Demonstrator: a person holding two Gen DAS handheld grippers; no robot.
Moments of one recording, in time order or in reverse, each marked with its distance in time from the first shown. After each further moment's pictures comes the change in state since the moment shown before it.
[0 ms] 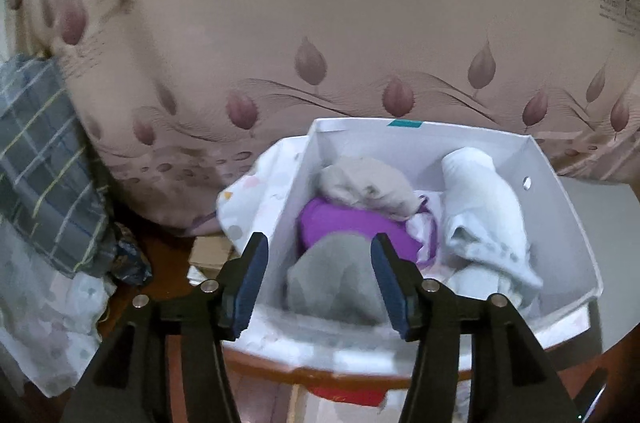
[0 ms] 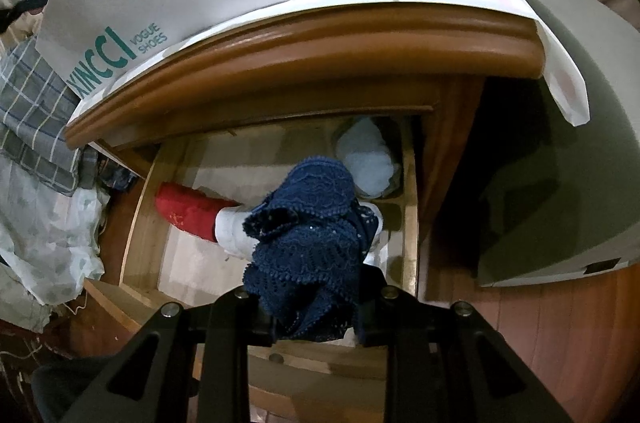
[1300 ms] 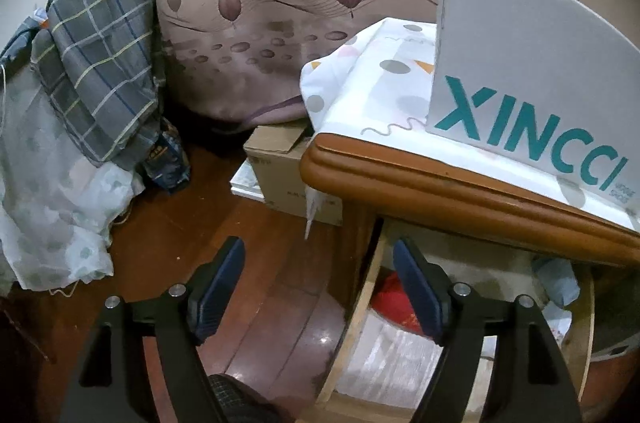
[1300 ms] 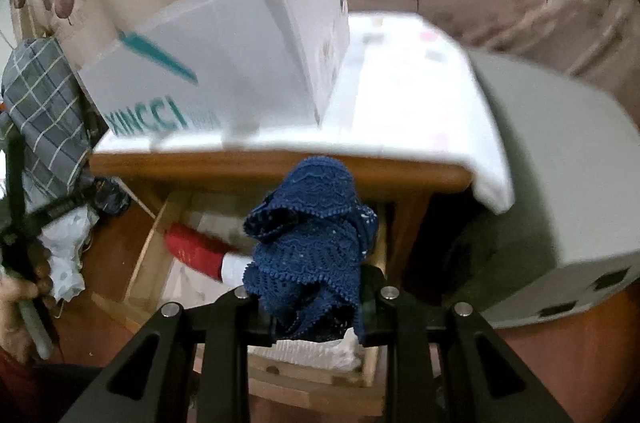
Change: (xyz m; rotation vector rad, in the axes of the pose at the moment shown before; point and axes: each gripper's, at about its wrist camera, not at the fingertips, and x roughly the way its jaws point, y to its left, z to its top) left arm 0.049 0.067 -0.177 -0.193 0.130 0.165; right arm -0.103 0.021 0.021 -0.102 -0.238 -0.095
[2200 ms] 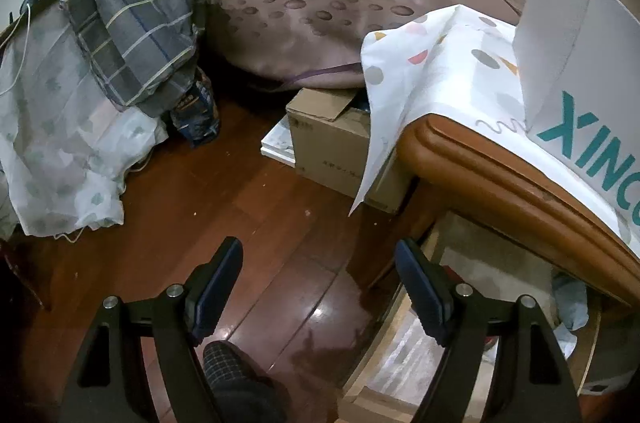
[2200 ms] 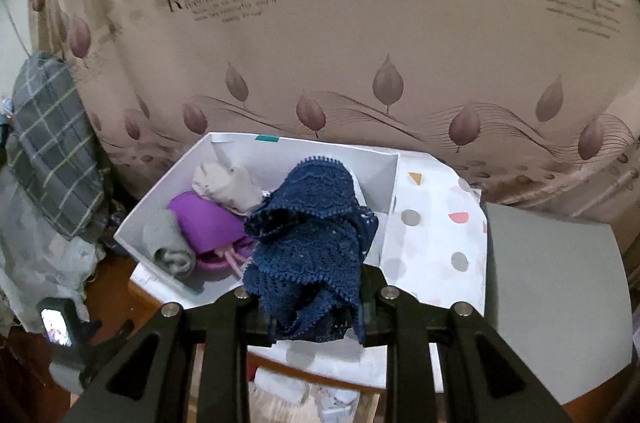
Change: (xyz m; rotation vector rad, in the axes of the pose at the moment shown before) left arm 0.025 0.049 -0.001 -0.163 0.127 0.065; right arm -0.003 0.071 0.201 -0.113 -0.033 -0.005
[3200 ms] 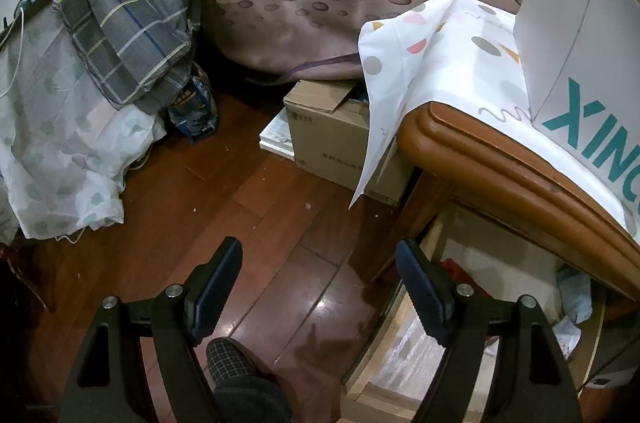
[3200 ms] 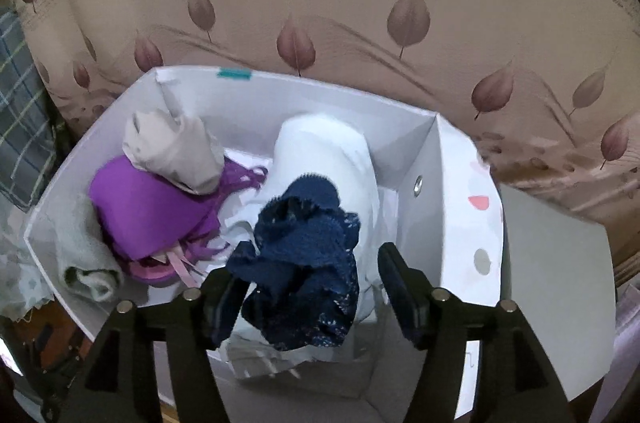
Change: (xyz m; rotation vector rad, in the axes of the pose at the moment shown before) left arm 0.006 -0.002 0.002 0.022 0.028 0.000; right arm 0.083 0.018 0.007 -0.034 0.146 -0.118
